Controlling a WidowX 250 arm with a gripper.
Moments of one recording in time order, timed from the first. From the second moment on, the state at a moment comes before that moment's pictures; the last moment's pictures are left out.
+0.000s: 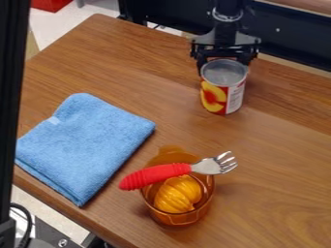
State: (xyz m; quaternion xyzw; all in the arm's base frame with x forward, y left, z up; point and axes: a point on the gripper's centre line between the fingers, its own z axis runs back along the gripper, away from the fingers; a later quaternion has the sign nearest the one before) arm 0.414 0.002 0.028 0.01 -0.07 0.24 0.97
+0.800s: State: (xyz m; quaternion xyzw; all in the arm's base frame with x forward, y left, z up) arm 0.369 -0.013 0.027 0.01 -0.05 0.20 0.98
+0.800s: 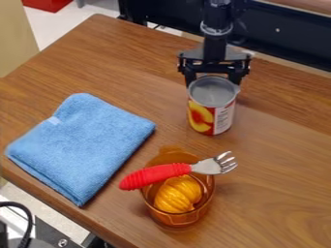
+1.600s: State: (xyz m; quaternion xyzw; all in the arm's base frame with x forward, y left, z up) arm 0.345 -0.024 0.026 0.00 -0.05 0.19 0.98
